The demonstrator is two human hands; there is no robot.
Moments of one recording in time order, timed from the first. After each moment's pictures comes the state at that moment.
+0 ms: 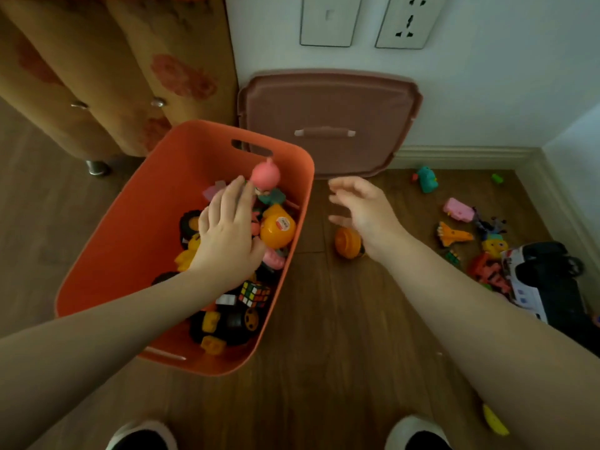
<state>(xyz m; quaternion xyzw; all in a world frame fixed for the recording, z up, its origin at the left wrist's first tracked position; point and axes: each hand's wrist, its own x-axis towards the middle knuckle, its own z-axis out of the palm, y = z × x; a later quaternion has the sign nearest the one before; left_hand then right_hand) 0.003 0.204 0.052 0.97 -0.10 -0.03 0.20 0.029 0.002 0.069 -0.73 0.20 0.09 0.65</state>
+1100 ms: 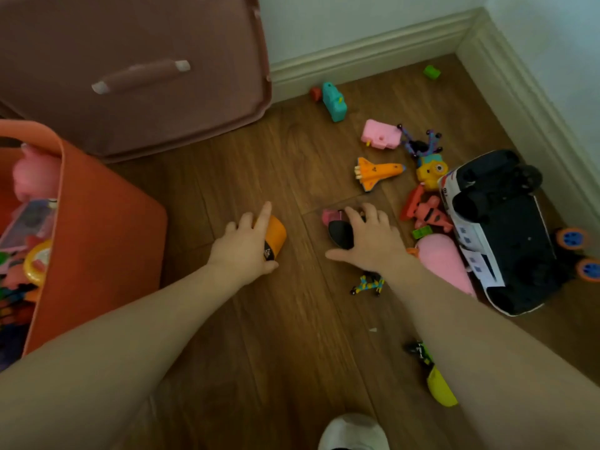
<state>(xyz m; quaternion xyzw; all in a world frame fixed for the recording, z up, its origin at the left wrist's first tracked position) 0.037 -0.026 -0.088 0.93 -0.19 -0.32 0.02 -0.024 -0.239 -0.116 -0.93 0.15 0.29 0.15</state>
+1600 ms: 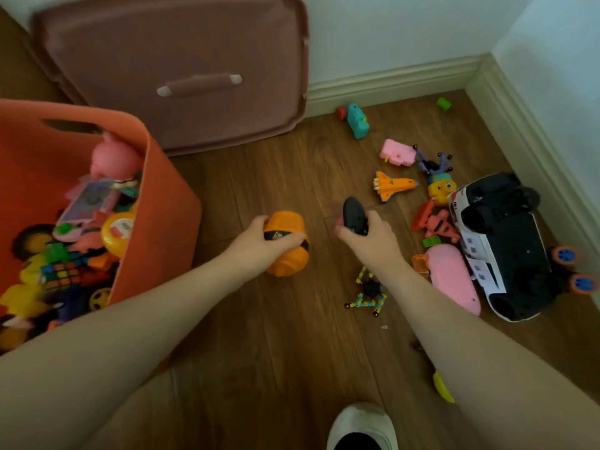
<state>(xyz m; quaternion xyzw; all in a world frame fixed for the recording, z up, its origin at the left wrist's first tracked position) 0.022 0.011 -0.040 0.83 0.03 -0.40 0.40 -0.032 -0.186 -0.069 -0.84 0.31 0.12 0.42</state>
